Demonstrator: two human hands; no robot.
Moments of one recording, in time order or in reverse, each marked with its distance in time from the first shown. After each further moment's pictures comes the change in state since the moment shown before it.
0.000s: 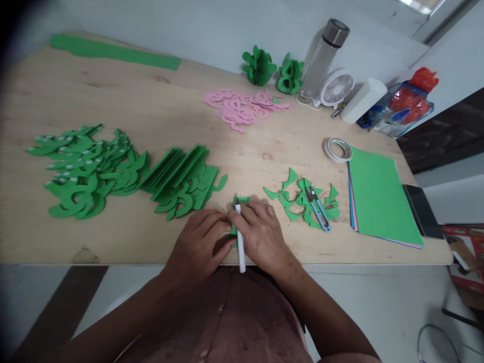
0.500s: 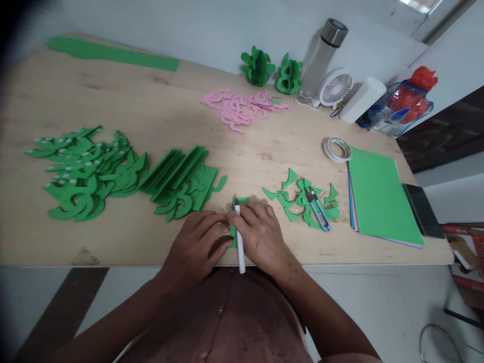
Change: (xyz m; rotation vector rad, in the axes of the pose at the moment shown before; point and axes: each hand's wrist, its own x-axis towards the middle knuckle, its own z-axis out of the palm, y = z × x) left_hand -0.004 -0.004 -0.002 0.027 0.031 0.031; right_hand 0.000 0.000 0.000 0.021 -0.012 0.007
